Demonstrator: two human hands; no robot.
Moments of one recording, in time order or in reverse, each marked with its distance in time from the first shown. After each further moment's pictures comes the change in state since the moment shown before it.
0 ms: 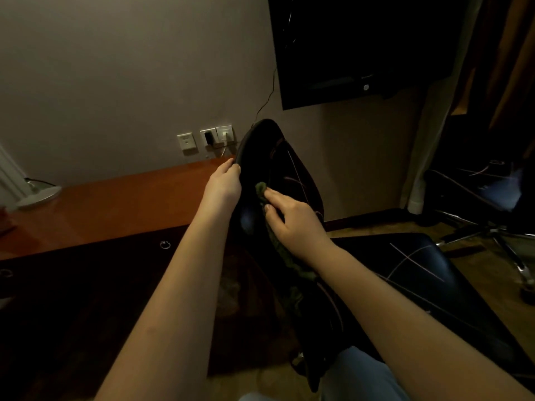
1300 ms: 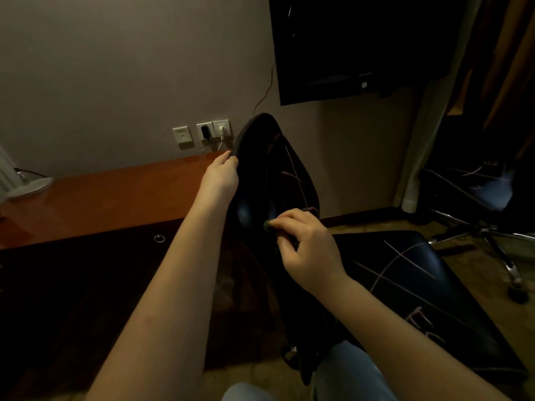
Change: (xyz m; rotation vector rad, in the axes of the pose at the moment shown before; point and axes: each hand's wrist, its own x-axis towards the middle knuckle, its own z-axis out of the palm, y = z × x) left_hand -0.010 0.006 -0.001 -0.004 0.000 0.001; right_hand -0.056 0.004 0.005 -0.019 0.221 -0.142
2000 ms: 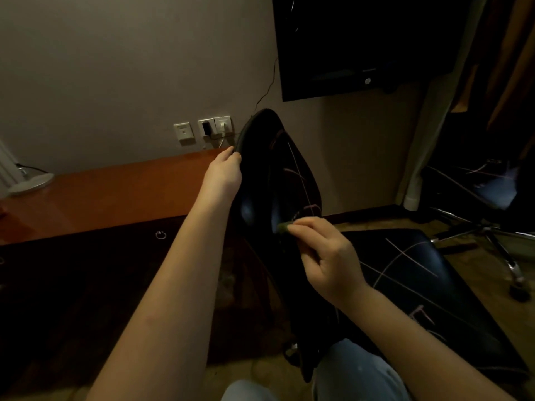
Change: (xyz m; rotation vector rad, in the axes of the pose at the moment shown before) left_hand -0.001 0.002 0.001 0.031 0.007 0.015; right_hand -0.022 0.024 -0.010 -0.015 0.008 -0.134
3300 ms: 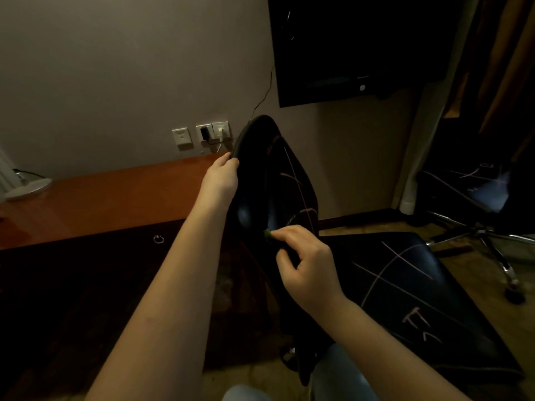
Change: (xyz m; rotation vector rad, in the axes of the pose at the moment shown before) left_hand -0.002 -0.001 0.000 -0.080 -0.012 -0.018; right_hand 0.001 -0.027 0.019 0.144 0.121 0.132
